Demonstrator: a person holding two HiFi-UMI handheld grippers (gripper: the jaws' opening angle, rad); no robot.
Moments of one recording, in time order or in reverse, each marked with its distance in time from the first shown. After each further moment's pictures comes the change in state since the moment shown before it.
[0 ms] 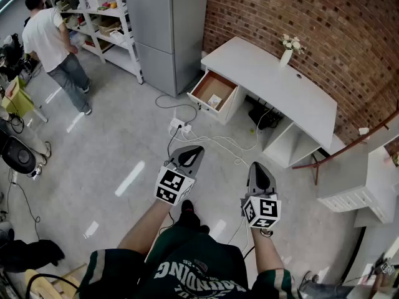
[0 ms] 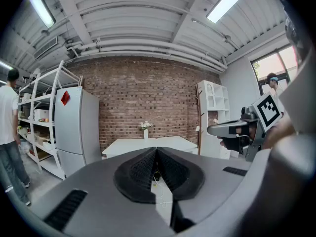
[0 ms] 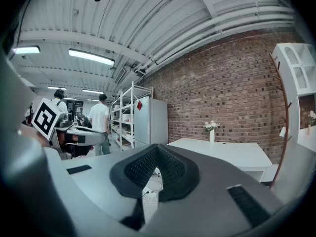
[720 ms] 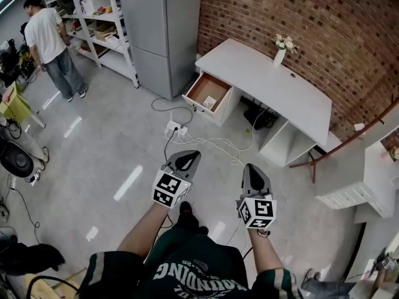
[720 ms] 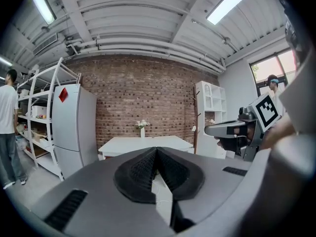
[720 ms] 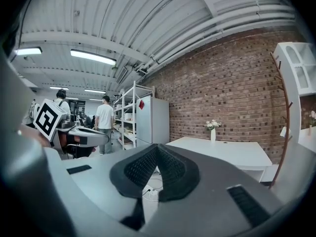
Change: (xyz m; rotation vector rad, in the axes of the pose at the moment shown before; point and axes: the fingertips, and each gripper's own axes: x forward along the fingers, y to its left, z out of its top) left arm -0.005 -0.023 -0.004 -0.021 0.014 -0.035; right arm -0.017 0.001 -0.002 -0.004 0.016 0.020
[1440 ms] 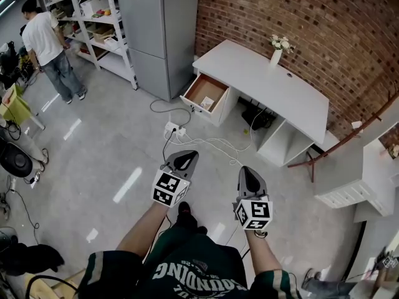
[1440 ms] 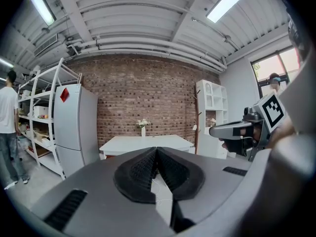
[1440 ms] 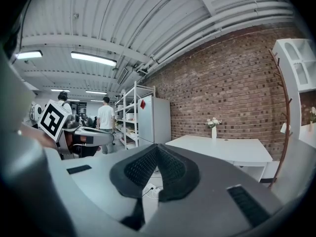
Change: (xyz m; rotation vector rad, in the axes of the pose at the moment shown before) left arm -0.001 -0.011 -0.004 -0.001 0.010 0.022; right arm -0.018 0.002 -0.010 0.021 0.008 0.022
